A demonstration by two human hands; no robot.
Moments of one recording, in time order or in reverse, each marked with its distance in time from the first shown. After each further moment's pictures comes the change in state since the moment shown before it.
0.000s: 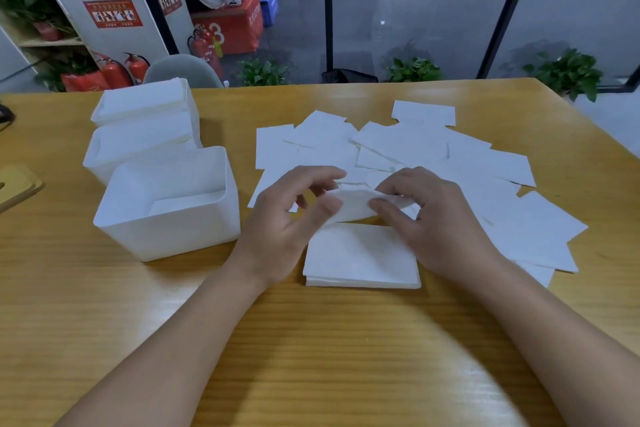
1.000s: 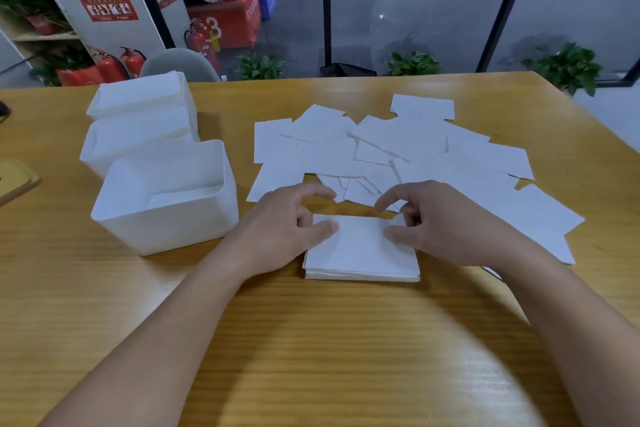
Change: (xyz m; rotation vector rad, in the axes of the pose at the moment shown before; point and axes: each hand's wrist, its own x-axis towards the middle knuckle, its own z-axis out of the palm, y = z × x) left_hand 0.004 -0.014 -0.010 0.209 -0.303 -0.311; right_hand 0.001 0.003 -0.029 0.034 -0.468 0.291
